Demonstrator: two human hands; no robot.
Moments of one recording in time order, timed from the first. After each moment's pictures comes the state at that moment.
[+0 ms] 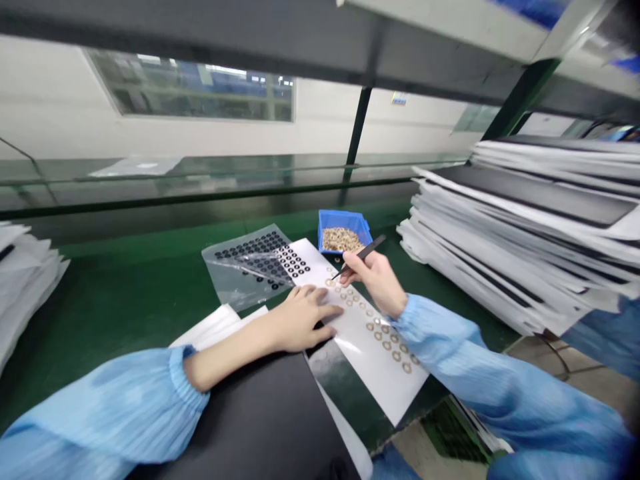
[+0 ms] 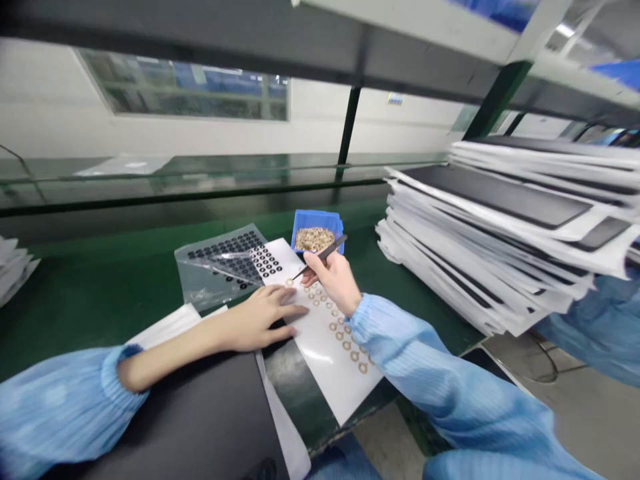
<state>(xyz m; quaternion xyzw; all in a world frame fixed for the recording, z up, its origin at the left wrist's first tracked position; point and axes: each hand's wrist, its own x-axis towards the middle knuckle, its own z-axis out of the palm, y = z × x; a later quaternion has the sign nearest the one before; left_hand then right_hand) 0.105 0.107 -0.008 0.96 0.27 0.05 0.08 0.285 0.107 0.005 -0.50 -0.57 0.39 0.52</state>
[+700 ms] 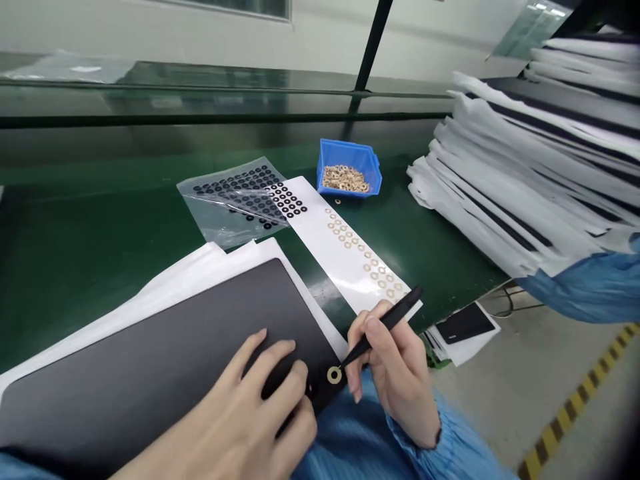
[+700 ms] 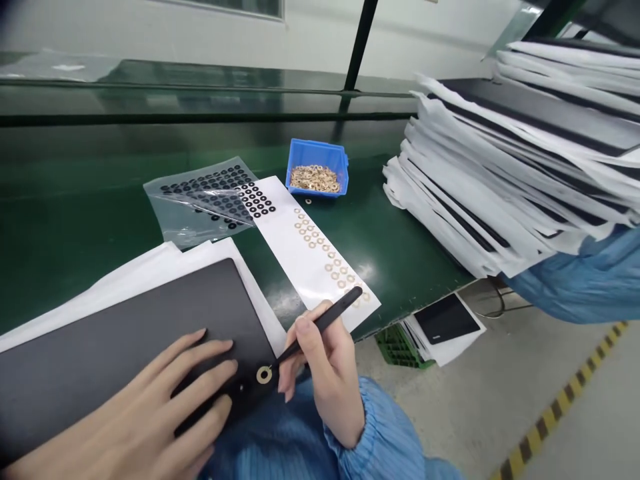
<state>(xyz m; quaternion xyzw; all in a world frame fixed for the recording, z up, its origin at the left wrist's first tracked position) 0.040 -0.041 -0.004 0.96 0.23 0.17 -0.03 0.237 -0.059 -0.032 -0.42 -0.38 0.57 0.59</state>
